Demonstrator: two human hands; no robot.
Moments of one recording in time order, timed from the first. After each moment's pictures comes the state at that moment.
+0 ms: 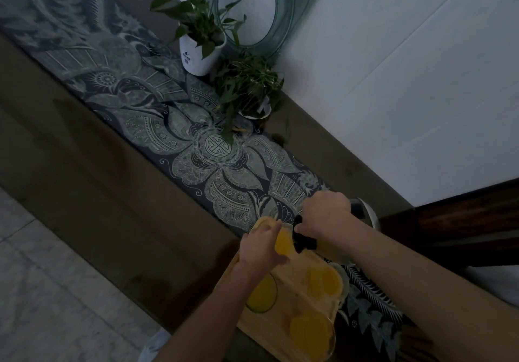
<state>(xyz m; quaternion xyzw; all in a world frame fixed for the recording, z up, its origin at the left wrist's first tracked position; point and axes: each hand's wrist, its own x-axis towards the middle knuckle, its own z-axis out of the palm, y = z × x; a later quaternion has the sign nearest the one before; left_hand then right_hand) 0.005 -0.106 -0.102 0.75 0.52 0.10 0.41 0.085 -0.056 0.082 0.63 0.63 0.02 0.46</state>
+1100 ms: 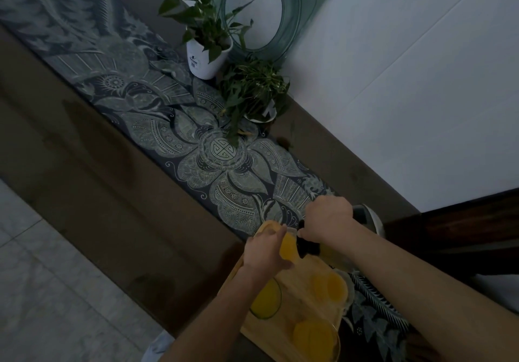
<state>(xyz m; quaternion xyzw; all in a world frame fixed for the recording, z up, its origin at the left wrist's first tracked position) 0.004 -0.105 -0.101 0.75 0.52 0.11 0.39 0.081 -0.051 0.075 0.64 0.62 0.02 0.46</state>
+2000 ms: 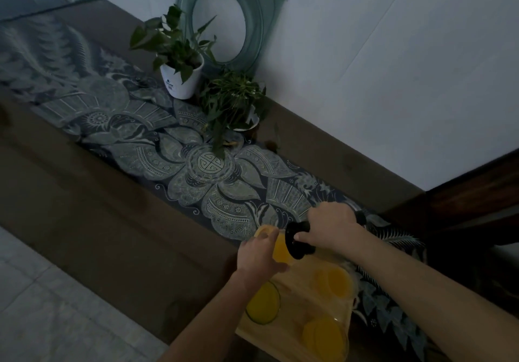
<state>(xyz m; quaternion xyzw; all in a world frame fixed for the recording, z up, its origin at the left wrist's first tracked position) 0.002 -0.105 -0.089 0.78 0.51 0.05 0.35 0.141 -0.075 0.067 0.65 0.65 -0.01 0.38</state>
